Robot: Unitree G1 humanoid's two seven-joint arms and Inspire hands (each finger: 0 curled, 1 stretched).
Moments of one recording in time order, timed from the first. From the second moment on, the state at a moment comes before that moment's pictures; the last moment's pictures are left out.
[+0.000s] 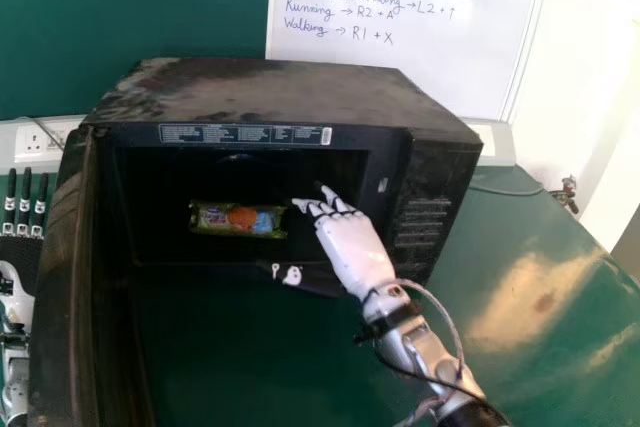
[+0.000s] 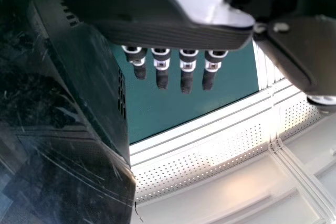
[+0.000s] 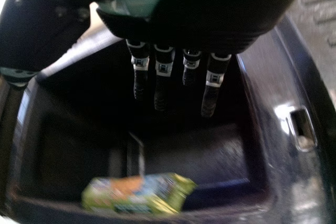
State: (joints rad) left arm -0.37 0.18 0.83 0.62 -1.05 0.09 -0.94; right arm -0.56 -0.46 0.46 0.46 -0.84 -0.37 -0.49
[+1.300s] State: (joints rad) left arm -0.38 0.20 0.83 0.65 -1.05 0.08 -0.96; right arm -0.45 -0.49 0.33 0.70 -0.83 -0.70 -0.96
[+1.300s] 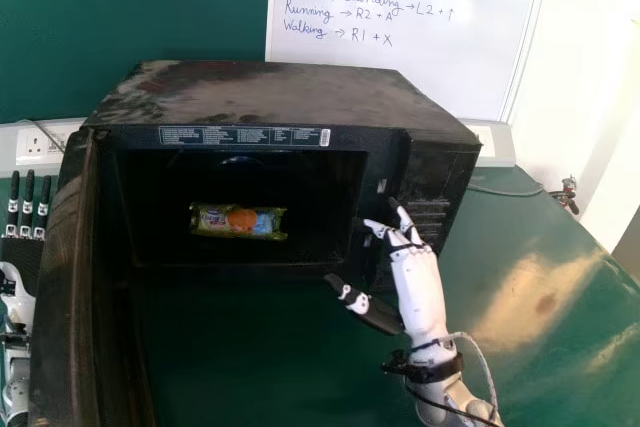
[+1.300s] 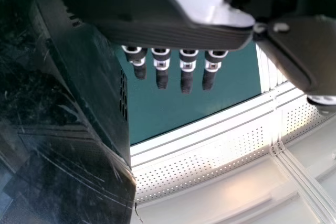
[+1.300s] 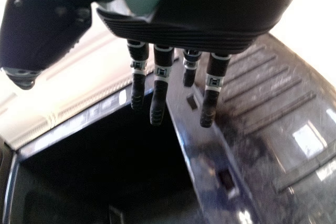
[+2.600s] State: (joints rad) left arm -0.30 0.25 0.83 0.55 -1.11 0.12 -1.05; right arm -0.50 -0.45 0.14 1.15 -0.48 -1.07 -1.01
